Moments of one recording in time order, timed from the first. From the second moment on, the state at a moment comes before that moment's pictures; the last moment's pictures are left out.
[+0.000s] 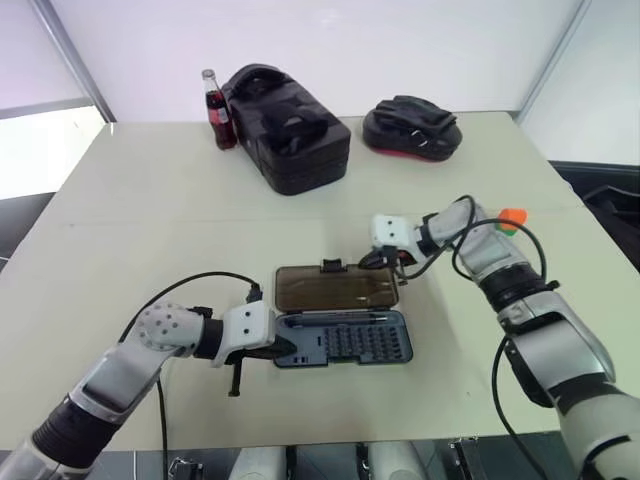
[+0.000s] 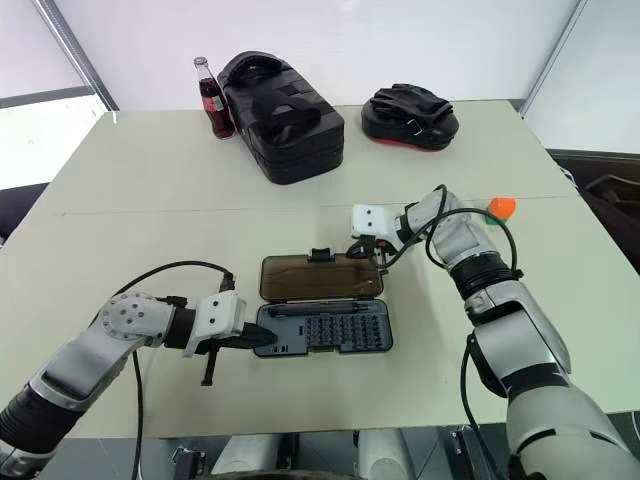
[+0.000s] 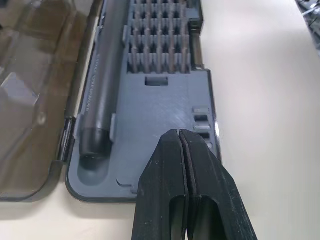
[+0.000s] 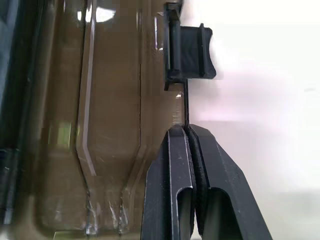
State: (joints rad) left arm -0.17 0.80 -0.28 -0.34 -0.21 0.26 -1.11; right arm -0.92 -0.58 0.35 0.61 -0.09 0.02 1.30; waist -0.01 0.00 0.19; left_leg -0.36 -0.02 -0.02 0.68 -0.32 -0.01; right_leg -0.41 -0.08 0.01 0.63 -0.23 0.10
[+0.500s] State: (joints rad) left arm -0.26 0.68 -0.09 -0.39 -0.45 0.45 -1.00; right arm -0.77 -0.65 0.25 0.28 -0.03 0.25 1.22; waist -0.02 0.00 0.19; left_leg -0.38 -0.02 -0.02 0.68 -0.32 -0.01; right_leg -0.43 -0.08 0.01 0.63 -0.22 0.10
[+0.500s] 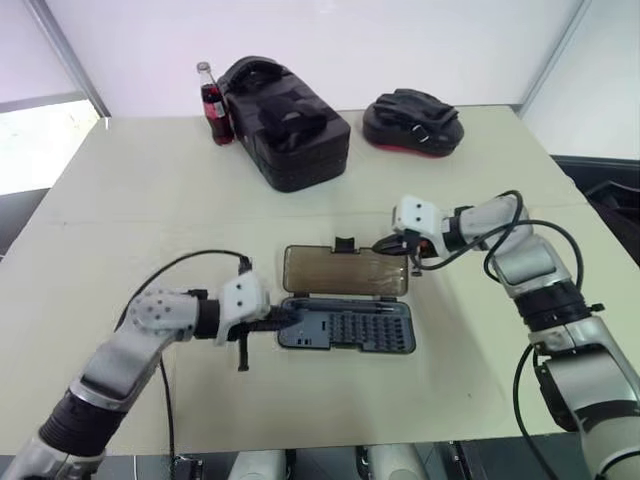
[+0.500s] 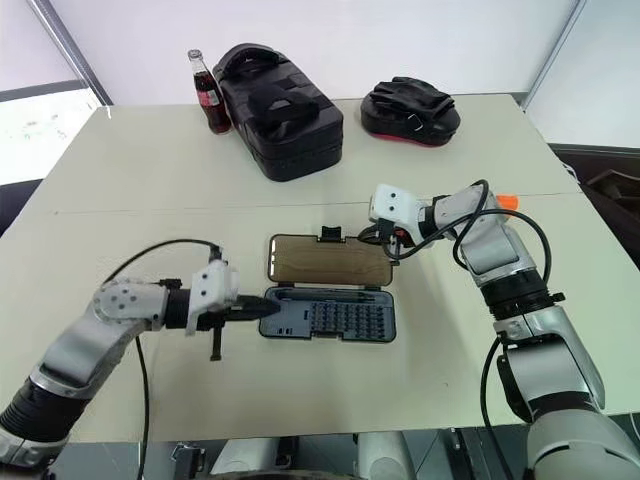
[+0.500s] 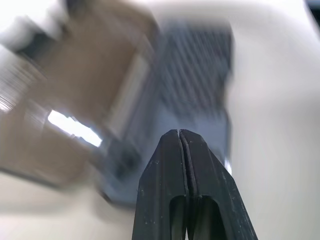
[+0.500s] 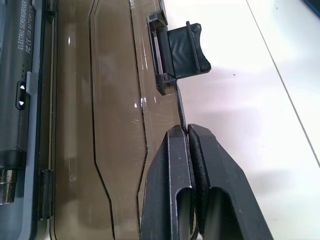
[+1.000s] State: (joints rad) left arm -0.45 0.55 0.13 0.08 -0.53 0.55 -0.71; right arm -0.76 -0.65 0.25 0.28 -0.03 0.20 1.19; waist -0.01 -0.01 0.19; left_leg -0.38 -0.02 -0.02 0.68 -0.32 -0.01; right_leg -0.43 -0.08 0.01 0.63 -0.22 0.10
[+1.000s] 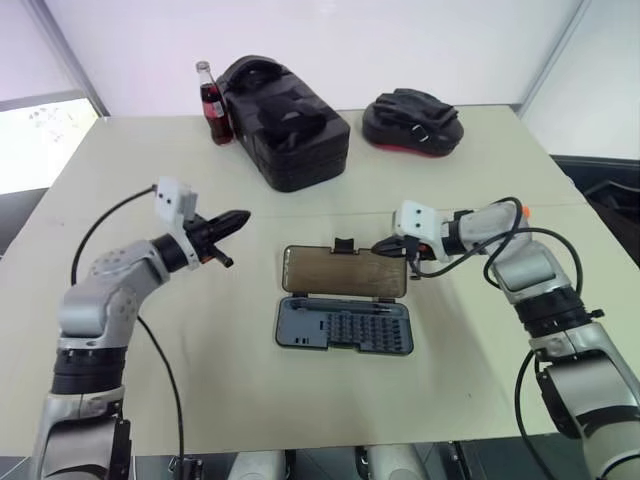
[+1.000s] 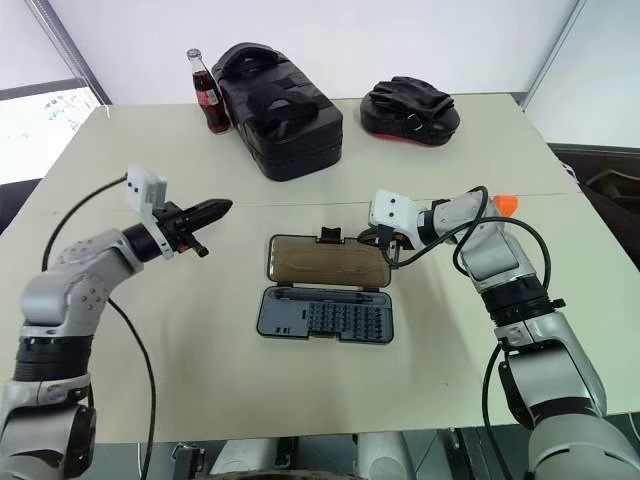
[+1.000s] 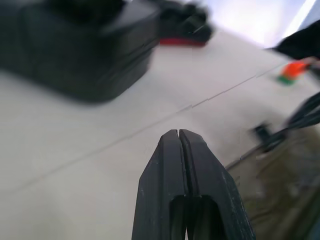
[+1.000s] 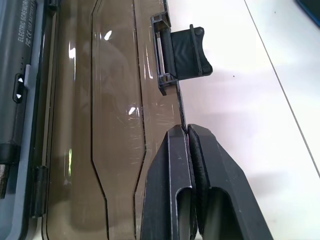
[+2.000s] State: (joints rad) left arm -0.67 0.35 -0.06 0.62 -0.30 0.28 -1.09; right arm -0.75 -0.64 0.25 0.25 -0.03 0.18 1.15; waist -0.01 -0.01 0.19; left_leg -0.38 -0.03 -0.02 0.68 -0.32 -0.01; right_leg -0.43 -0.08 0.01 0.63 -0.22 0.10
